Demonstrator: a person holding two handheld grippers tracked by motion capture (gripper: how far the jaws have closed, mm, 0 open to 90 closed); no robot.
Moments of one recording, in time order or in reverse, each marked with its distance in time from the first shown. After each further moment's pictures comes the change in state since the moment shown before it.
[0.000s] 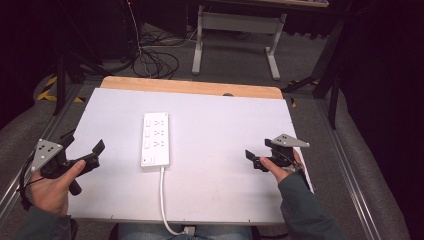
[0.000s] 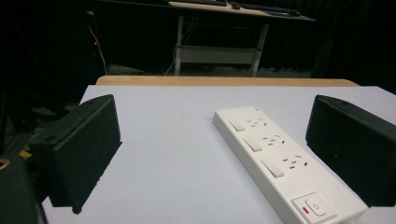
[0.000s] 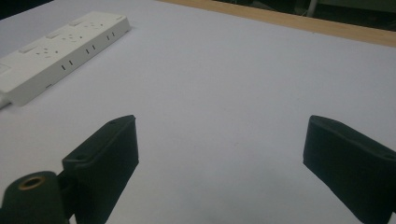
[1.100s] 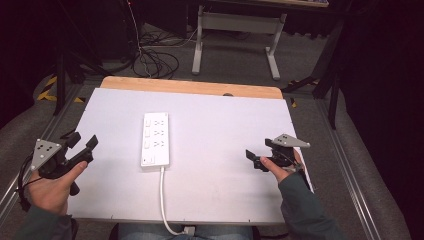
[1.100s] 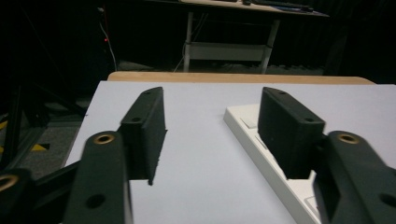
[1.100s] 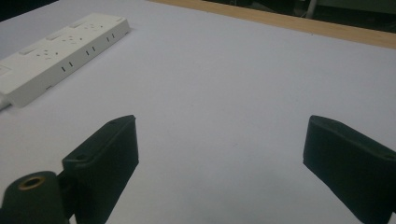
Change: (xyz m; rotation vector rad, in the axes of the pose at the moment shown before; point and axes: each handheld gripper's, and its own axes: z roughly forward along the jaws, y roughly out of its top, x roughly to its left) left arm 0.005 -0.001 0.000 0.018 0.039 -0.001; right arm 0.000 0.000 -0.001 -0.005 0.001 0.002
